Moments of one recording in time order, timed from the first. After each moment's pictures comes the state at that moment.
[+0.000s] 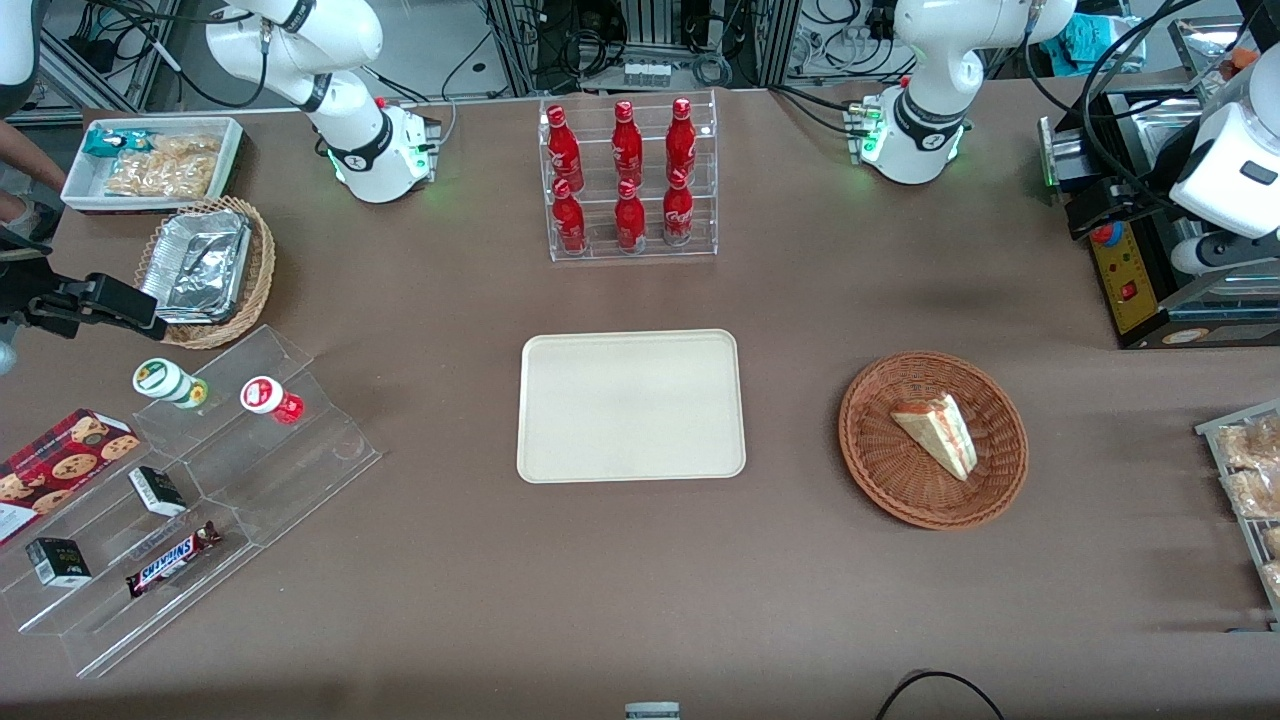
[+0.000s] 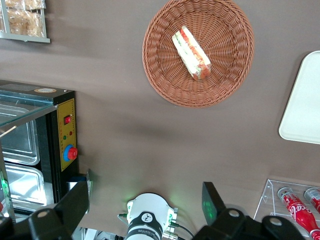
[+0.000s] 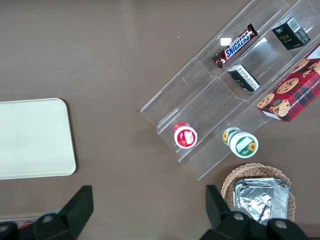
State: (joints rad) arm 0.02 -0.01 -0.13 -1.48 0.08 1.26 -0.23
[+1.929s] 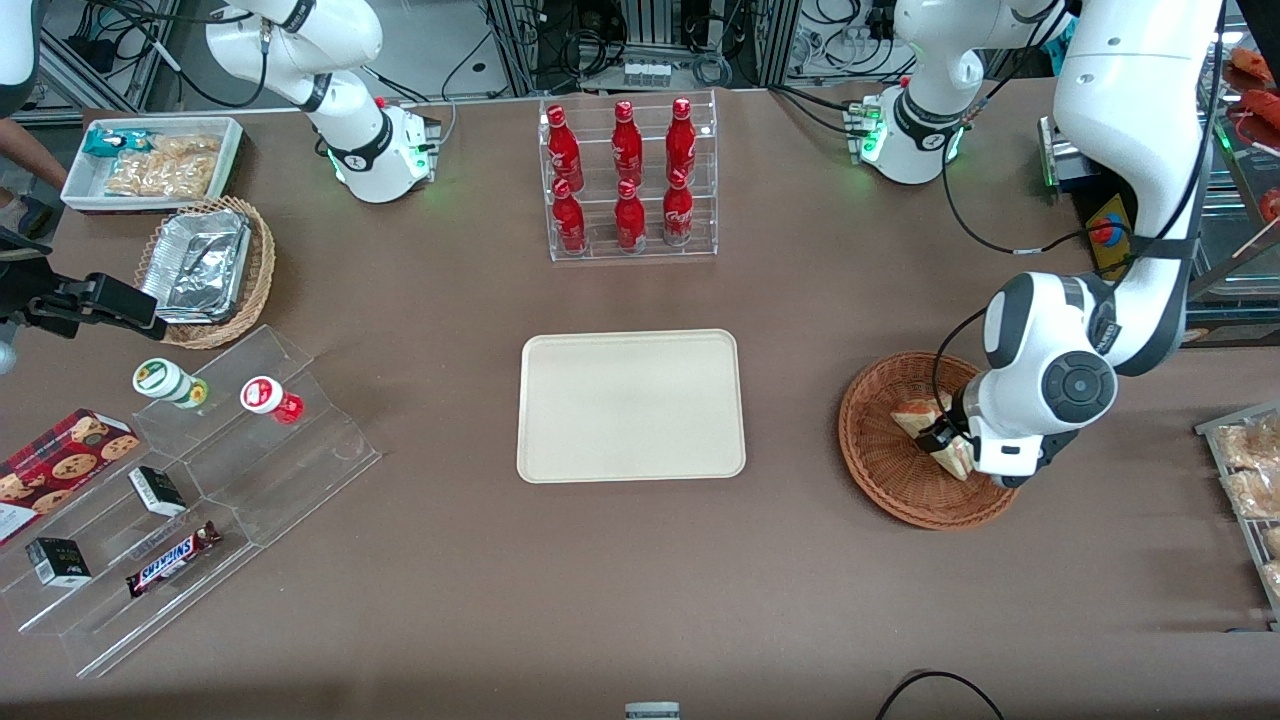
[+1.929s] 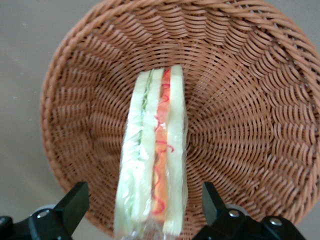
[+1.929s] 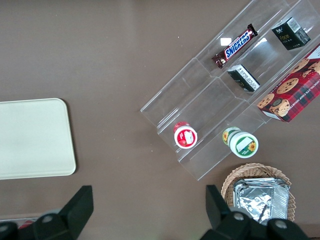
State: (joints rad) arm -0.02 0.44 -0.12 -1.89 0.09 2.12 -0.86
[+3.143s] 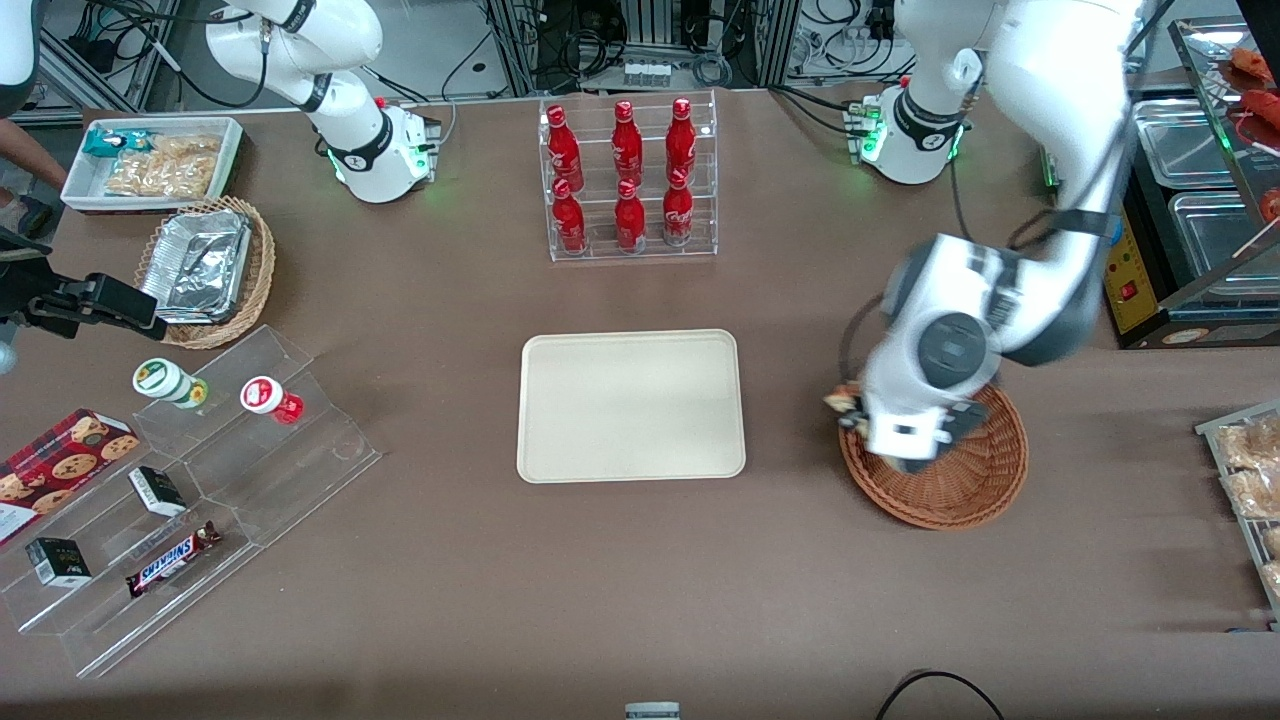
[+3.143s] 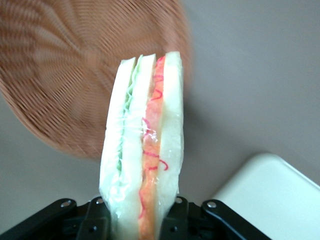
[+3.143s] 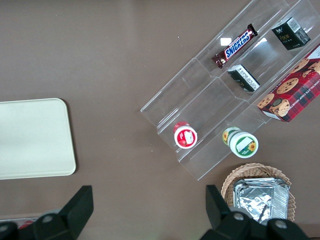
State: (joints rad) arm -0.32 0.42 -0.16 -1.68 0.07 1.93 -1.13
